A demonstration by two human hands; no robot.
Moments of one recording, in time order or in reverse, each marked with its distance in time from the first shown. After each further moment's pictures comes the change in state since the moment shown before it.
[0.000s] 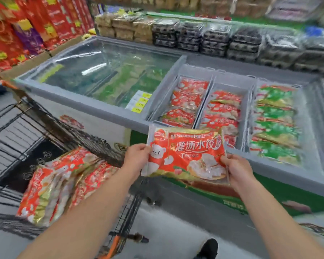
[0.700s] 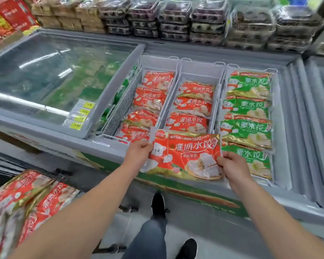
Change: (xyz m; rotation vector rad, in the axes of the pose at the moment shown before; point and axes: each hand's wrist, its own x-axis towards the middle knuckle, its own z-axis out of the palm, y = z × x) left_hand 0.083 0.087 0.236 0.255 -0.134 0.019; right_hand 0.192 -0.052 -0.146 -0.148 0.078 -0.067
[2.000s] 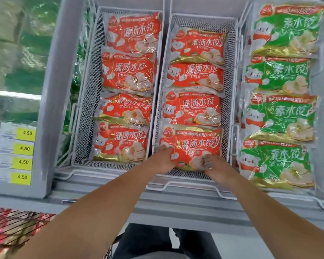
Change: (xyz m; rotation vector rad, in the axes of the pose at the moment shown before) left_hand 0.227 -0.034 0.085 0.737 -0.946 -0.078; right_hand 0.163 0.023 0.125 -0.910 -0.487 0.248
